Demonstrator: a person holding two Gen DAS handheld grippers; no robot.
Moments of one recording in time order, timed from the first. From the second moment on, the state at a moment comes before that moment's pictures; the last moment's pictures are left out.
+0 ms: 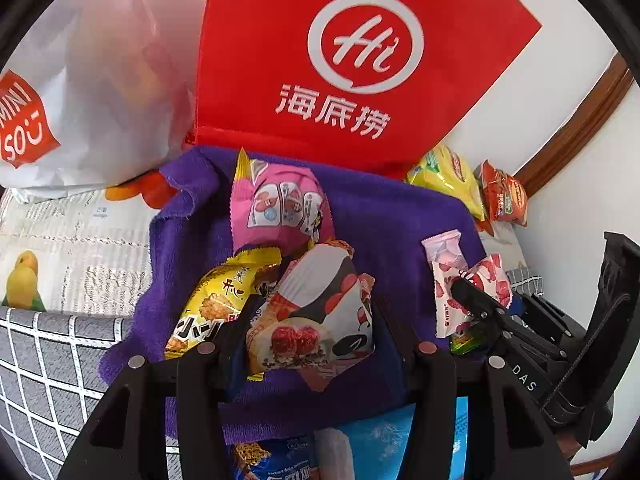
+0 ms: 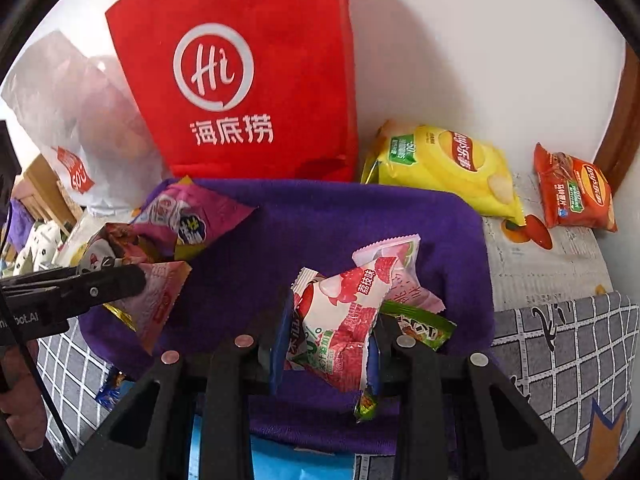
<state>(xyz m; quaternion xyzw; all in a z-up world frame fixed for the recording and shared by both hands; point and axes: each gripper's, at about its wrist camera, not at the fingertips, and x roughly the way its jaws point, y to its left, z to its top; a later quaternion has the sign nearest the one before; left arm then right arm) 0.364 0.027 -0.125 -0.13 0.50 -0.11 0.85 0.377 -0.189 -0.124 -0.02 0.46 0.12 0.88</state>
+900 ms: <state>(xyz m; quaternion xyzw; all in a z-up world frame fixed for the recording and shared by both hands) 0.344 0.018 -0.097 -0.10 0.47 -0.12 0.87 0.354 -0.198 -0.096 -0.02 0.44 0.08 0.89</state>
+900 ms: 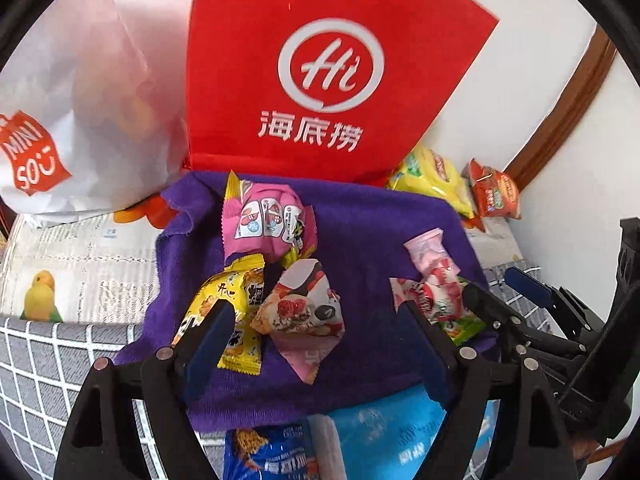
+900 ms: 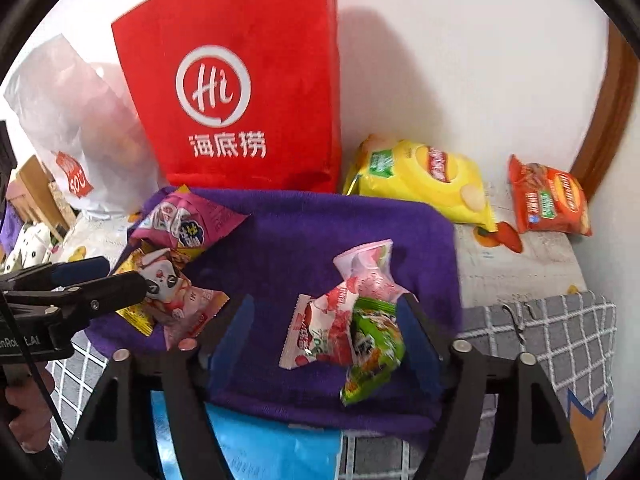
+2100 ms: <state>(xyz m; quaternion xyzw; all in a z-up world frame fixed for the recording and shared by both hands) 0.156 0.065 -0.051 -0.09 0.41 -0.05 0.90 0.169 -0.235 -0.047 0.04 0.40 0.06 0.91</state>
